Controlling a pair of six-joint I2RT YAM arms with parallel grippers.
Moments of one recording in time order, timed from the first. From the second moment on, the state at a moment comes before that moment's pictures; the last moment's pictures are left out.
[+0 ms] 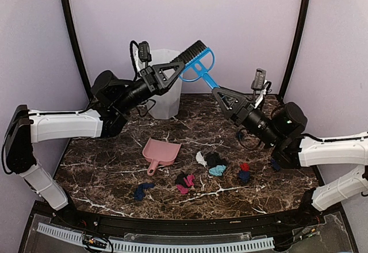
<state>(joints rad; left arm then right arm) -0.78 1.58 1.10 0.99 0.44 -0.97 0.92 1.22 0.65 0.99 -0.09 0.59</state>
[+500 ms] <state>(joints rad) -0.78 1.63 1.07 1.16 0.41 -1.10 0.93 1.33 0.77 1.06 -0.09 0.62</state>
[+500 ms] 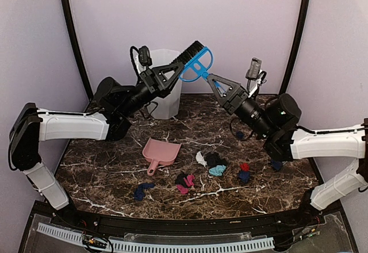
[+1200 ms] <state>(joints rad) -0.78 1.64 1.06 1.17 0.39 -1.10 0.94 1.38 0.84 0.97 -0.04 0.62</state>
